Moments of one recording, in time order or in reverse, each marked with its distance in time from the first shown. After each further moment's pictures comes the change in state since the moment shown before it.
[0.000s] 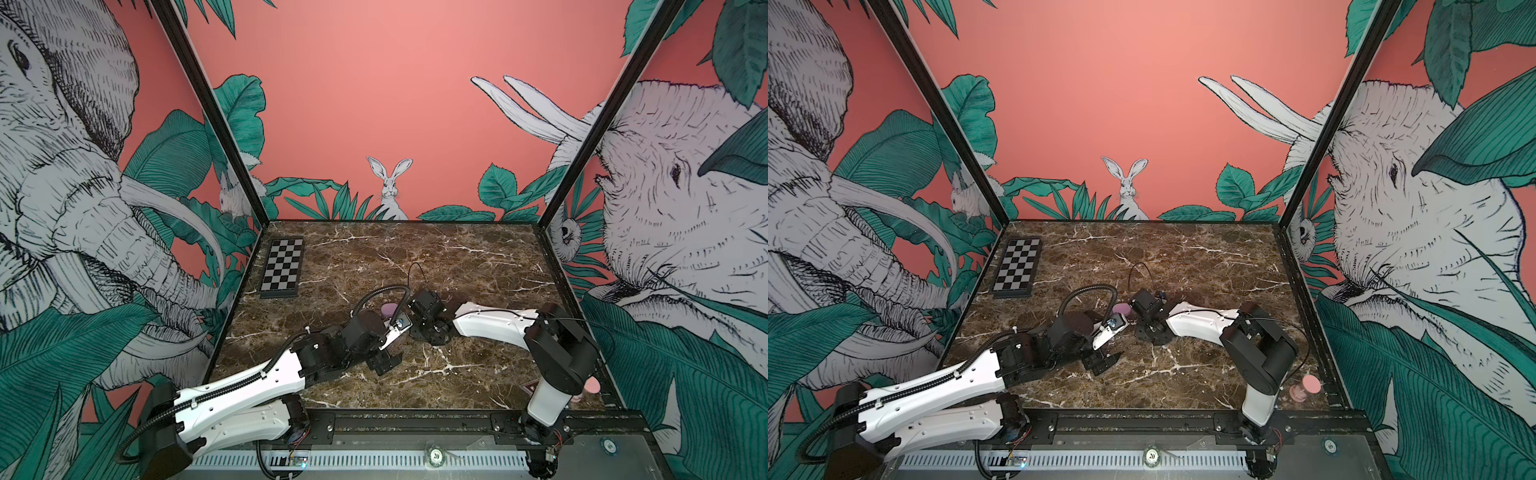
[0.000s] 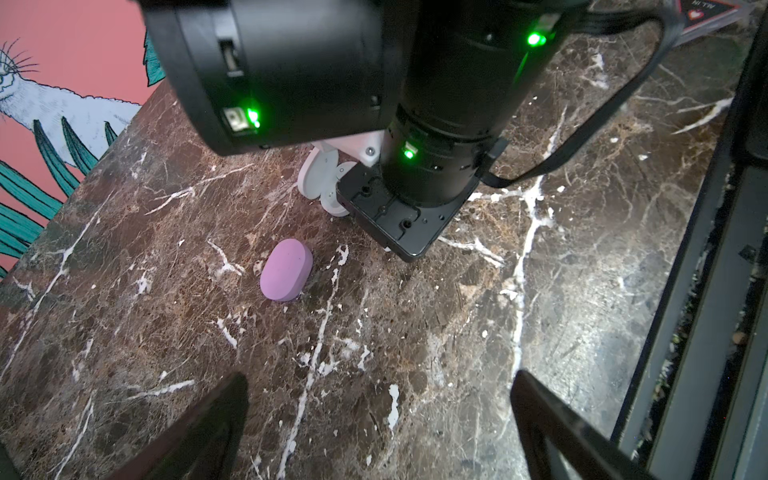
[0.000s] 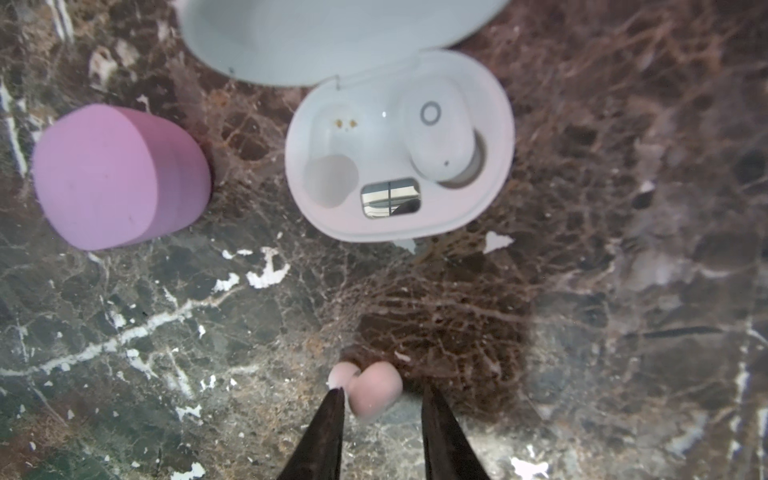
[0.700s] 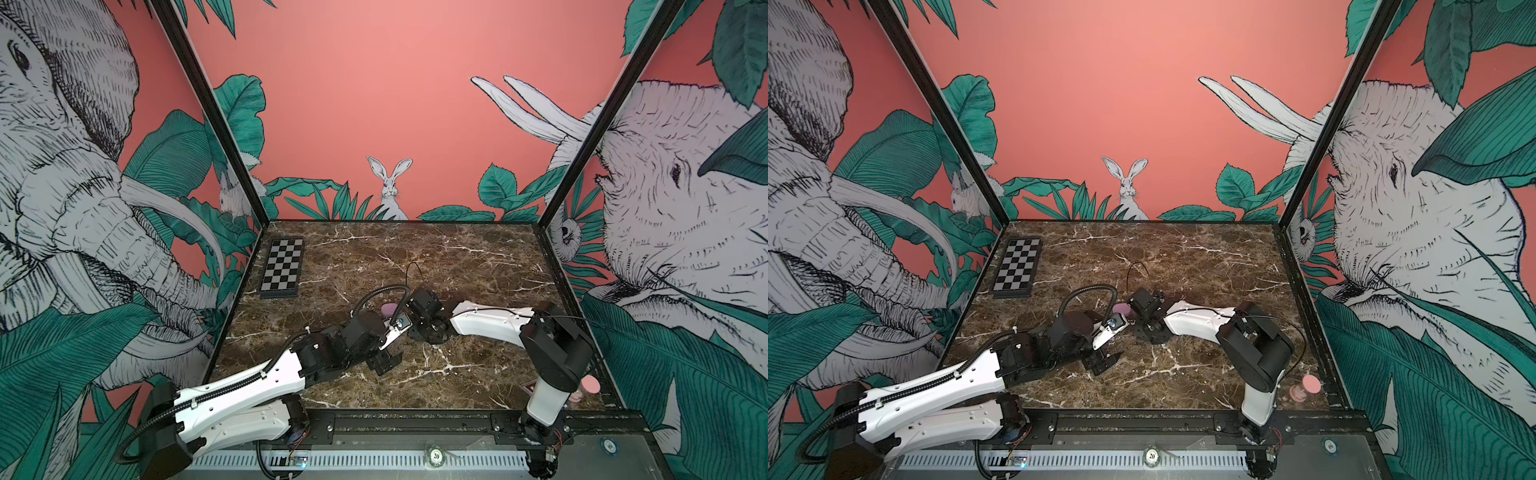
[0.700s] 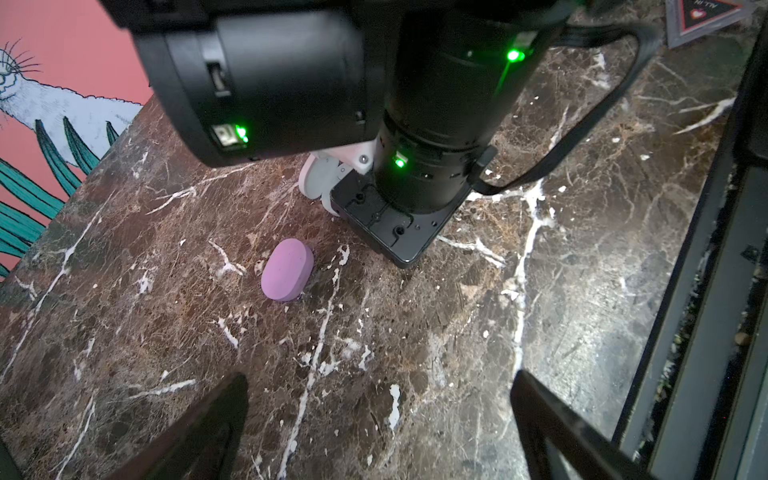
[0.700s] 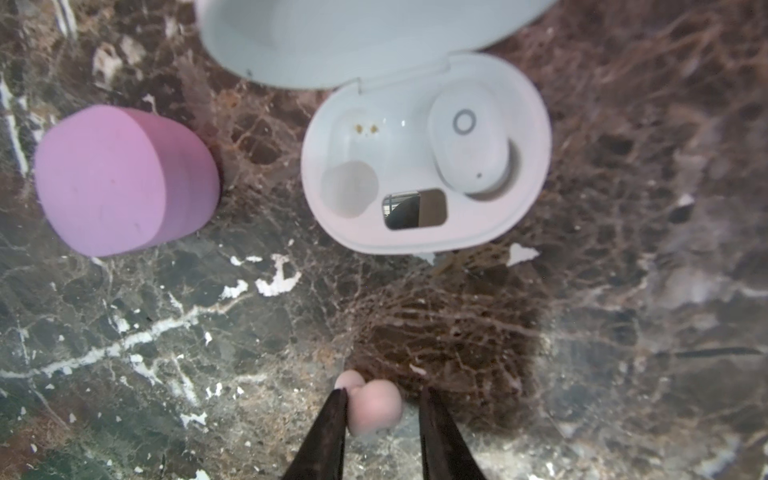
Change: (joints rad) left arm 0.000 0.000 0.000 0.000 -0.003 0.000; right arm 0.000 0.029 0.022 0.004 -0.011 -0.011
